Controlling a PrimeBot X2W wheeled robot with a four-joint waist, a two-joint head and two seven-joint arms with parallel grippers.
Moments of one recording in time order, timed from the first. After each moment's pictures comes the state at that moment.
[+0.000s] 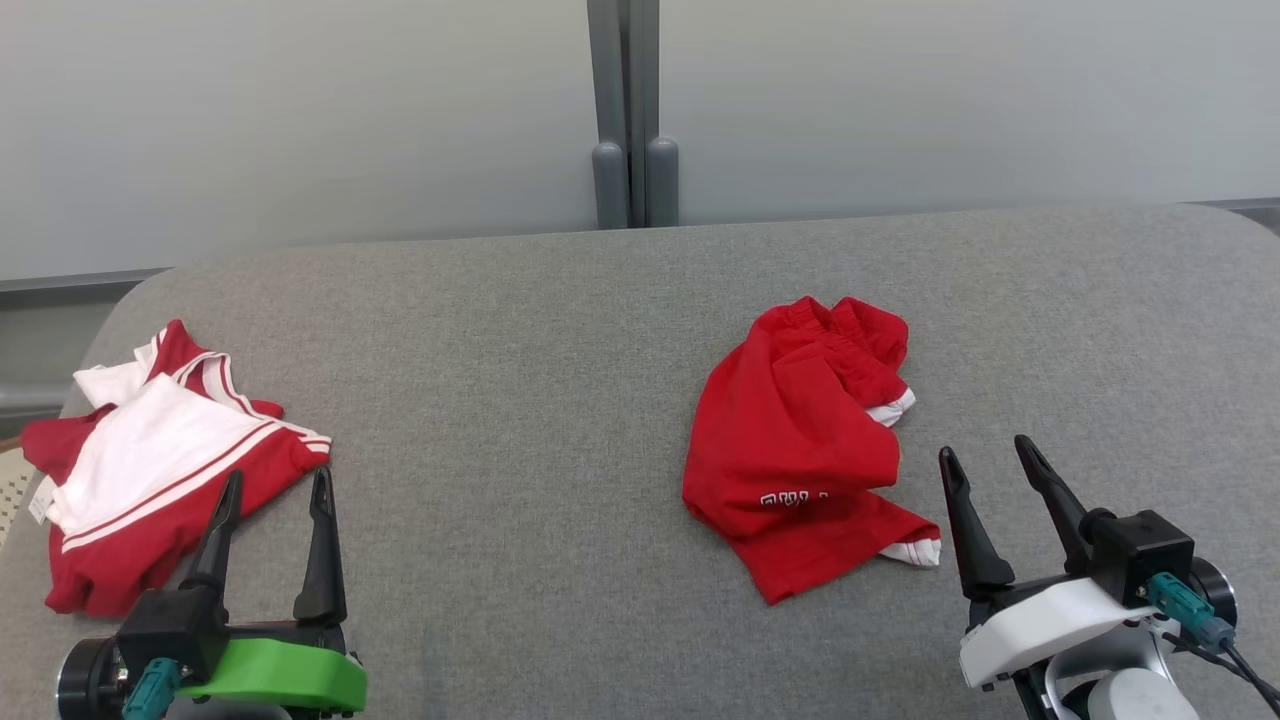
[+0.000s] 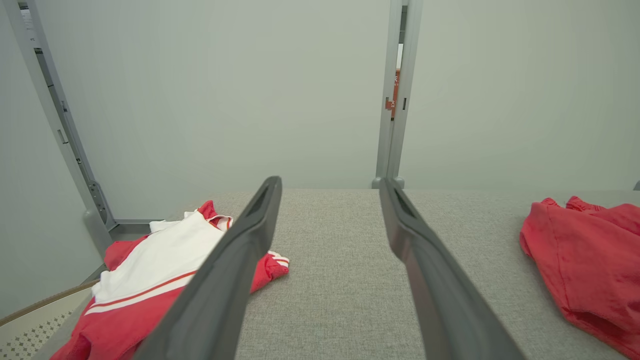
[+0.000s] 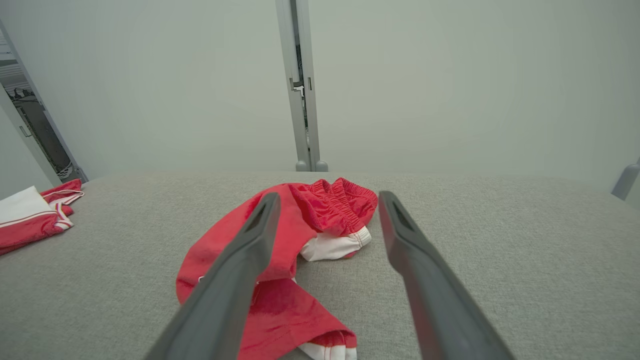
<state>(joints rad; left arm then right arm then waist) -0.01 0.11 0.01 0.14 -0.18 -0.10 -0.26 0.00 -0.08 0.04 0.11 0.14 0.13 -0.18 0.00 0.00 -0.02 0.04</state>
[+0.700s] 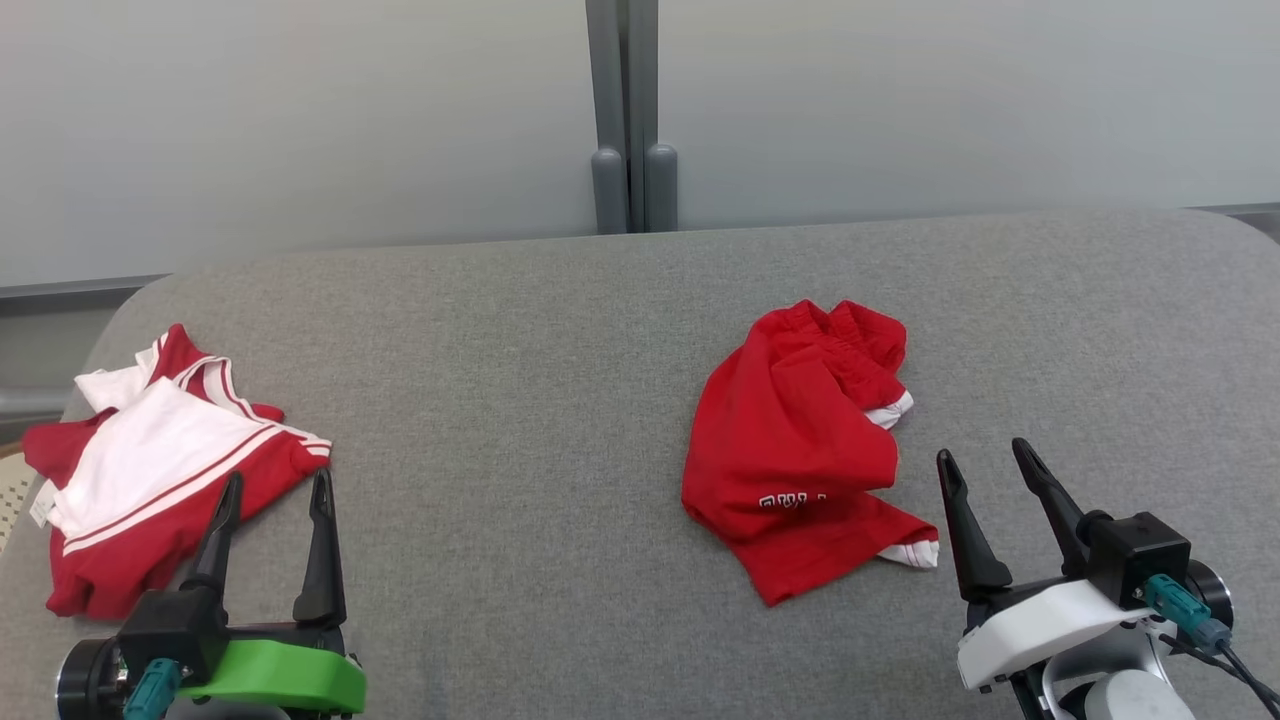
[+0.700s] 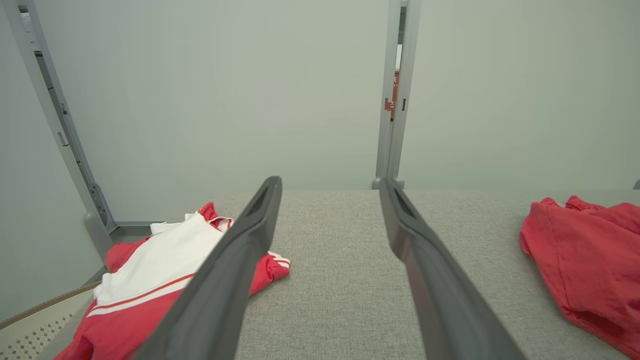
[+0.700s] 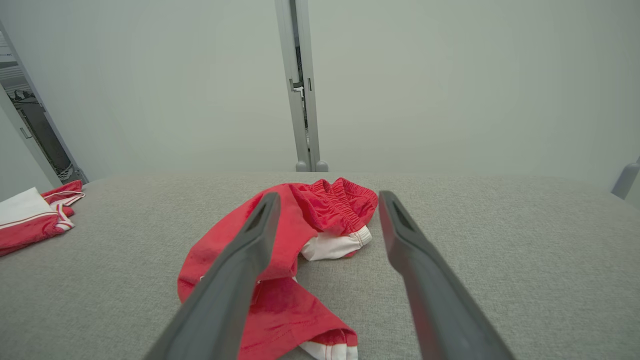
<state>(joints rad) -0.01 0.10 0.02 0.15 -0.17 -0.11 -0.26 0.00 -0.07 0.04 0.12 0.14 0.13 -0.18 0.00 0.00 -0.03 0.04</state>
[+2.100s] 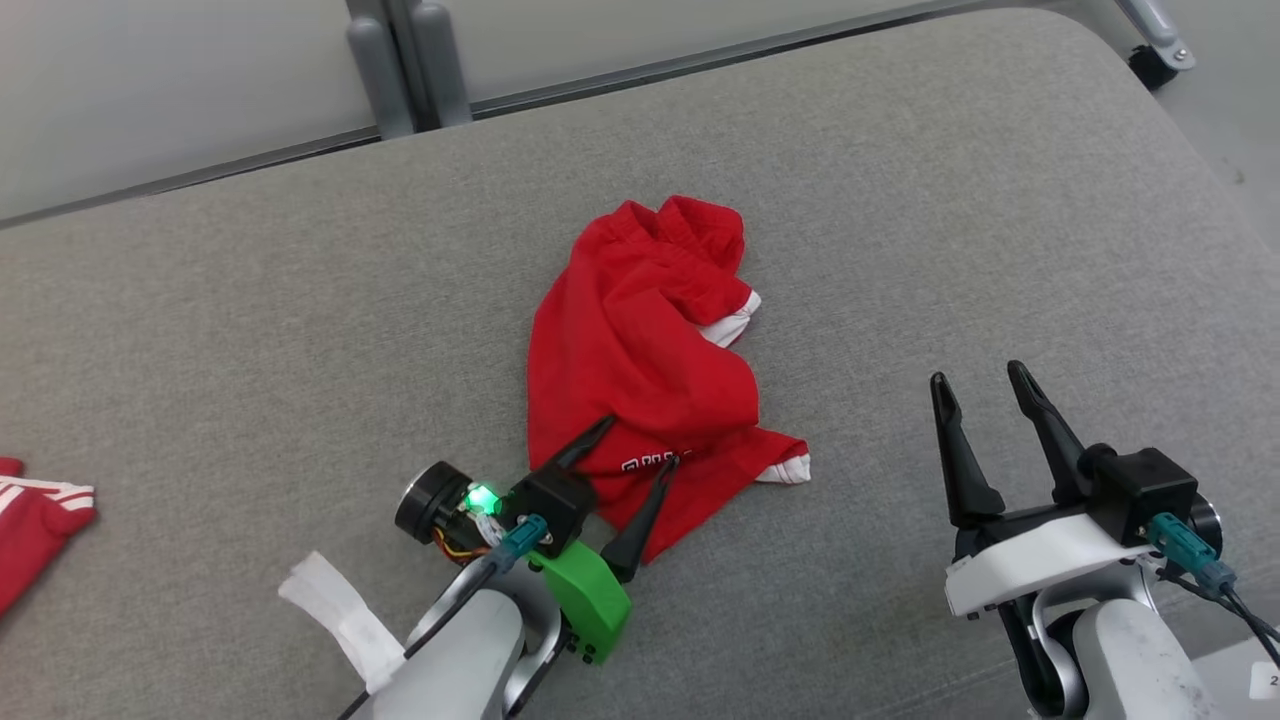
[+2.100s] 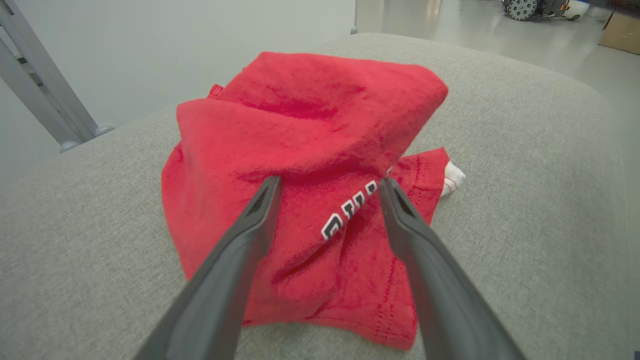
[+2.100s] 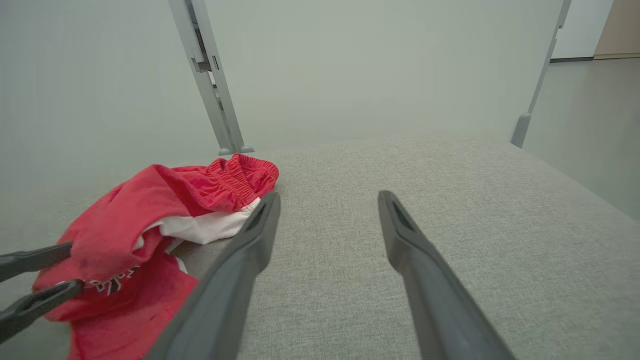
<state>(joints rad) -0.44 0.06 -0.65 0.61 -0.21 -0.13 -0.26 -0.12 -0.07 0.05 0.15 0.16 0.13 -0.22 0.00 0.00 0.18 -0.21</state>
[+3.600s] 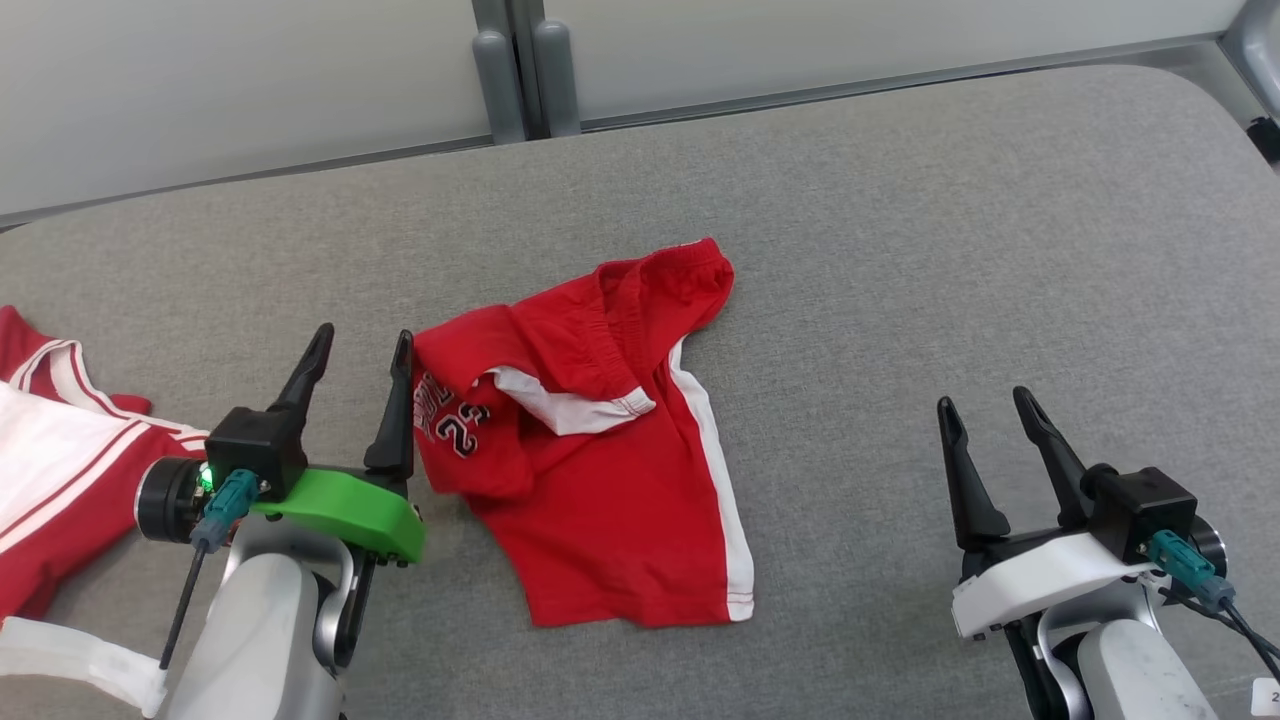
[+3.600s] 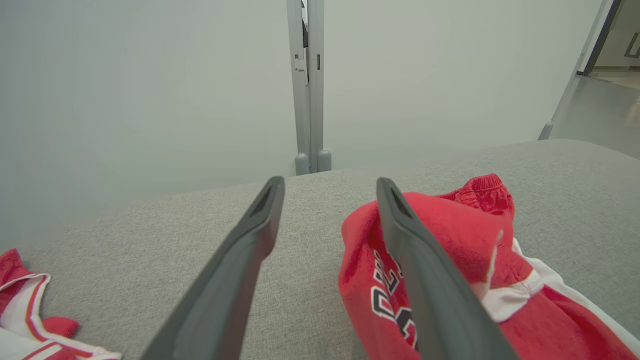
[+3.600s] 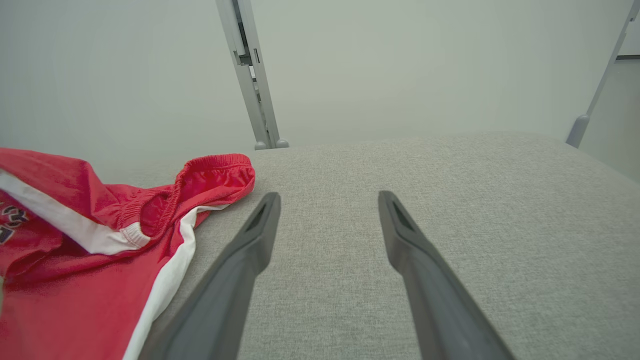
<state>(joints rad) -0.36 0.14 -0.19 0.44 -0.24 -0.10 -0.26 -0.10 -0.08 0.05 0.18 0.17 0.13 -0.22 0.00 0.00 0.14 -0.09</state>
